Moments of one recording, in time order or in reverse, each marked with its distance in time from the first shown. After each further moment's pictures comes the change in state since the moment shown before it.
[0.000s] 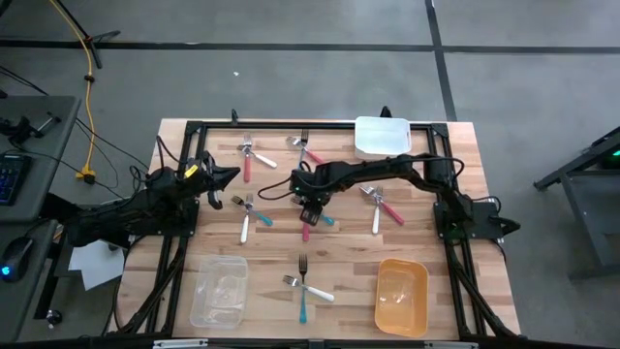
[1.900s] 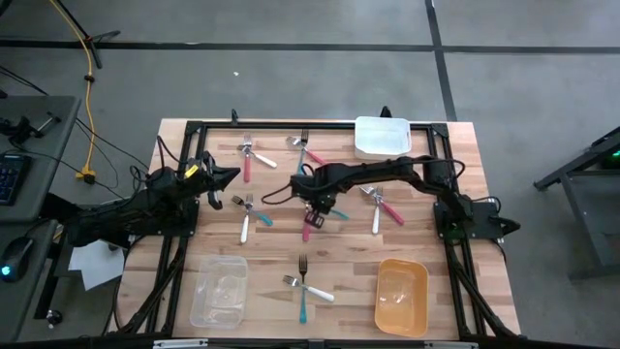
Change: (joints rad) left arm 0.000 0.000 0.000 -0.007 0.004 -0.008; right arm 0.033 0.005 0.071 -0.230 0.038 0.085
